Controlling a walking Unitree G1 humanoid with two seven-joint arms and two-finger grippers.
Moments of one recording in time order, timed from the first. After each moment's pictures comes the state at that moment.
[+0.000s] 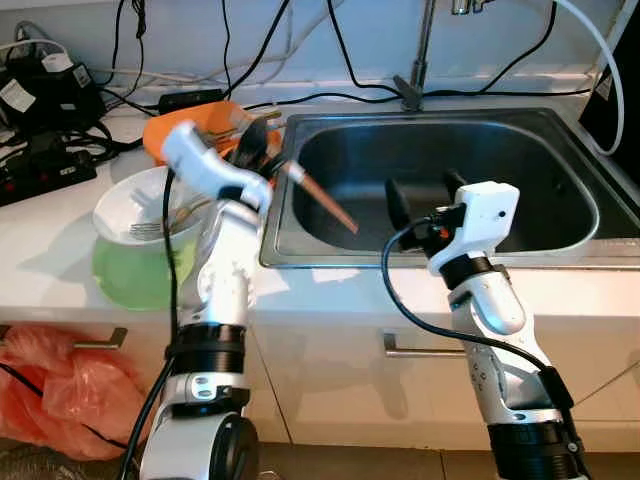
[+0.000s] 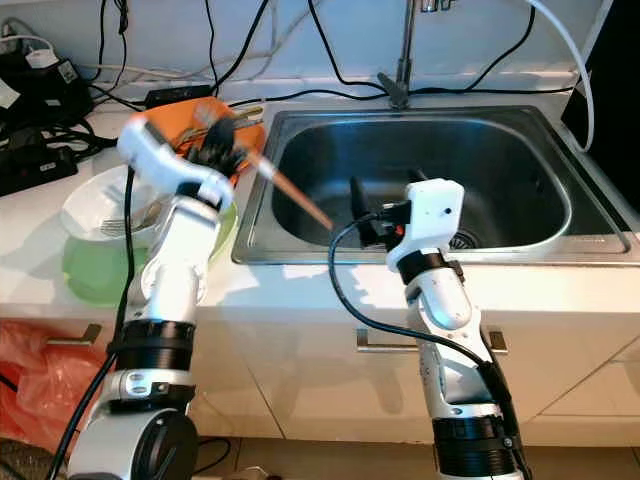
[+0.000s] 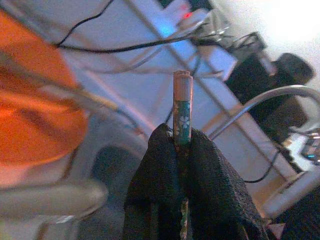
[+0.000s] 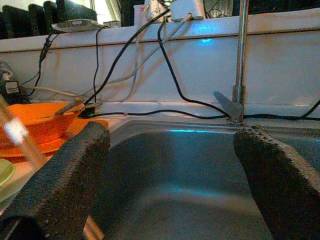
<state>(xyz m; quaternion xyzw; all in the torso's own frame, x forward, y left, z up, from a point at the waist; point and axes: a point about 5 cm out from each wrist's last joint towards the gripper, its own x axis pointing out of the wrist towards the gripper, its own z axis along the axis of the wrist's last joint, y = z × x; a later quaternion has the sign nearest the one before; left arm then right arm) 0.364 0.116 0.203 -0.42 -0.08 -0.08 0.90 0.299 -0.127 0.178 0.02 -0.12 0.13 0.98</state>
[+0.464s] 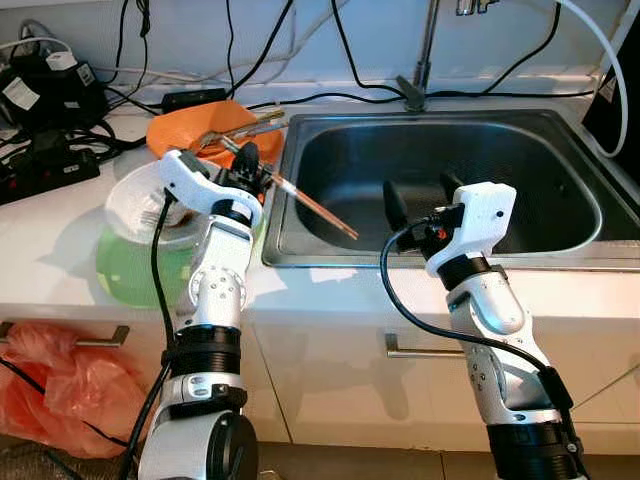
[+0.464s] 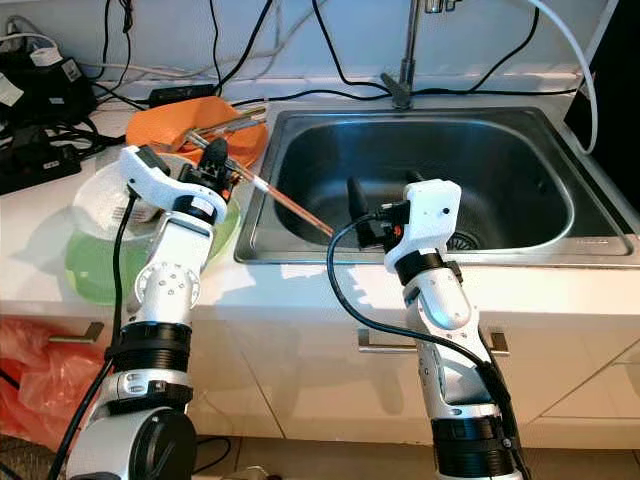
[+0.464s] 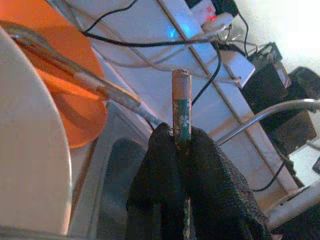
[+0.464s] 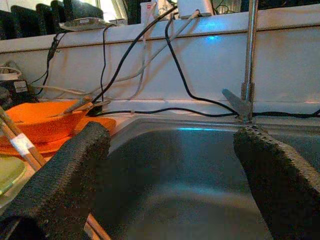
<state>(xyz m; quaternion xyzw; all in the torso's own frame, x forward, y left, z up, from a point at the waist) 0.367 0.126 0.192 -0.48 -0.06 -0.06 0.88 0.299 -0.125 0.178 0.03 -0.12 0.13 0.98</state>
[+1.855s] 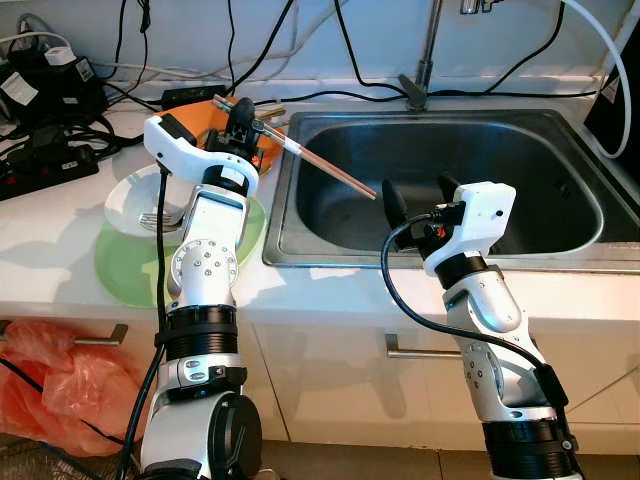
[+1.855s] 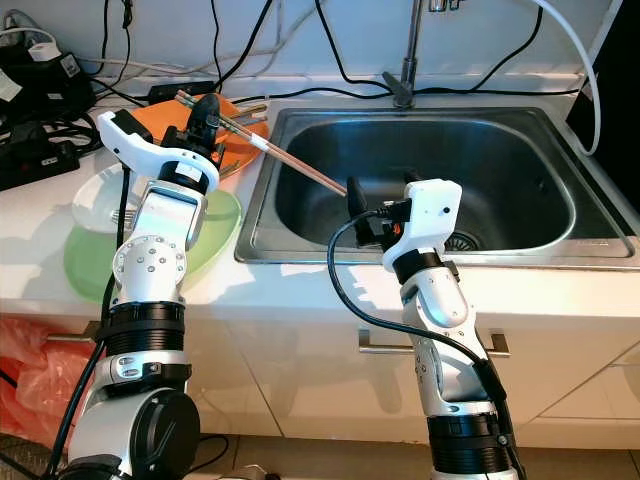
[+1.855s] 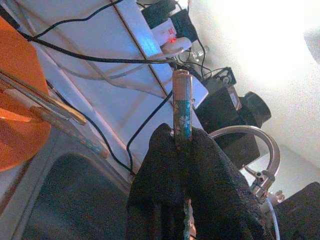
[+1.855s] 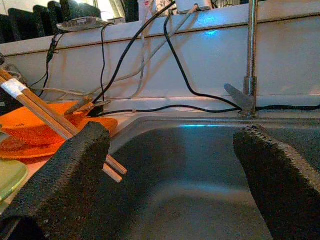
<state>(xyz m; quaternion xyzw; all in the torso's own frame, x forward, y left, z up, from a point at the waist) 0.369 0.125 0.232 -0.53 -0.10 -0.11 0.83 0.301 -0.124 0.177 0.05 -0.11 0.13 0.98</state>
